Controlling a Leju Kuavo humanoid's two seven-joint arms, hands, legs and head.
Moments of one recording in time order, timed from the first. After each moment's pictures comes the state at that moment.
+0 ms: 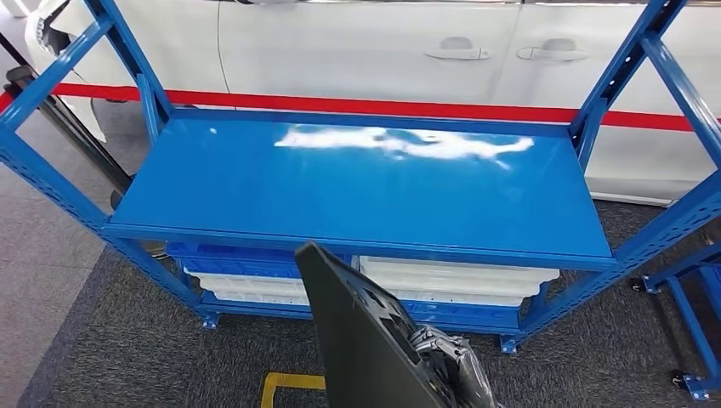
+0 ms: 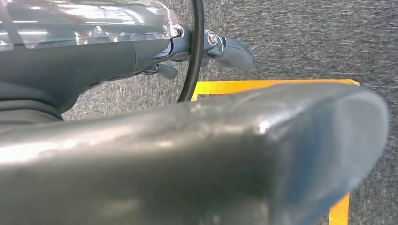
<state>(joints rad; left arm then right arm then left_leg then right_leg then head) -0.06 -0.23 0.67 -0.20 -0.73 0.33 -0.32 0.15 -0.27 0.63 -1.79 0.04 -0.34 -0.64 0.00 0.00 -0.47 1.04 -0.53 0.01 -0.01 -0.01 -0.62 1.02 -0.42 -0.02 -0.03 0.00</state>
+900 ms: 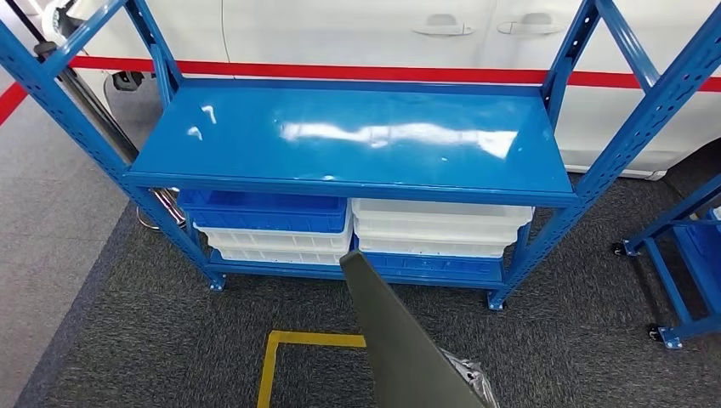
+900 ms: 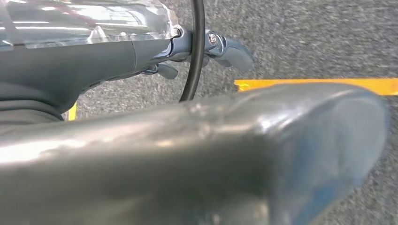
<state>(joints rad) -0.05 -0.23 0.67 -0.20 -0.72 0.36 -0.32 0.26 -0.28 0.62 -1.83 -0.02 -0.34 -0.69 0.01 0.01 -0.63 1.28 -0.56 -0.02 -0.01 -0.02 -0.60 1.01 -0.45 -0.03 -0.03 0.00</state>
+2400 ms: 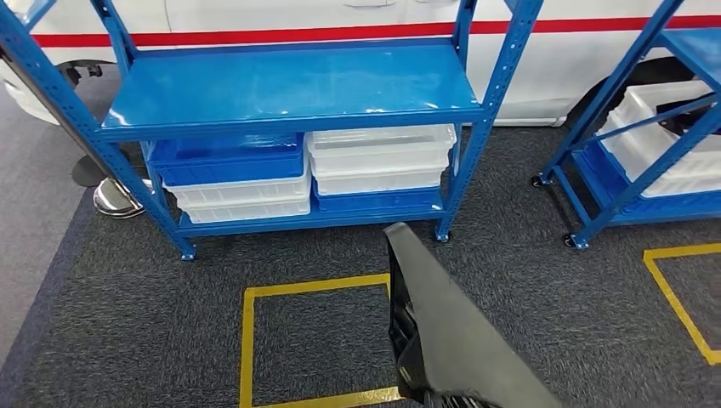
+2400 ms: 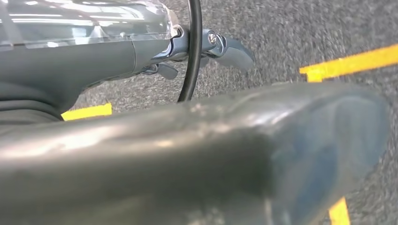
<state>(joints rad) -0.05 -0.24 0.68 -0.20 -0.79 0.38 -0.30 0.30 -0.27 0.61 -1.84 -0.10 -0.35 -0.70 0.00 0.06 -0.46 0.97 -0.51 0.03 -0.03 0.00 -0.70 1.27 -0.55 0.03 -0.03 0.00</state>
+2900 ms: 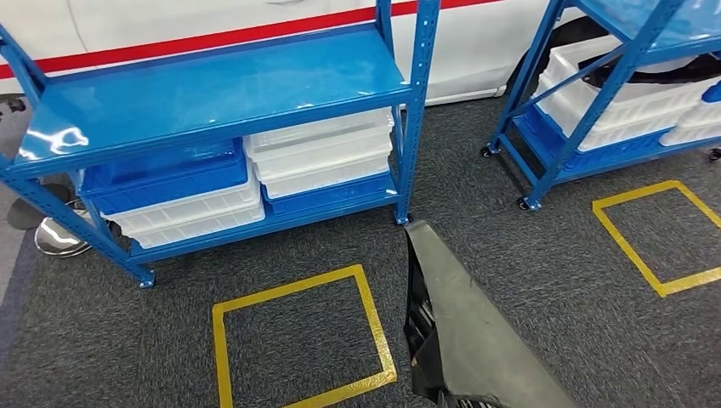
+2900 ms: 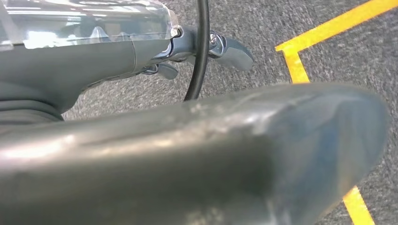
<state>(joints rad) -0.05 -0.24 0.67 -0.20 -0.80 0.38 -0.30 0.35 -0.28 0.58 -1.89 -0.09 -0.38 -0.70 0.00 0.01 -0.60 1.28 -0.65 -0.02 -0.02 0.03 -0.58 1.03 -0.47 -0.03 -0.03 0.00</state>
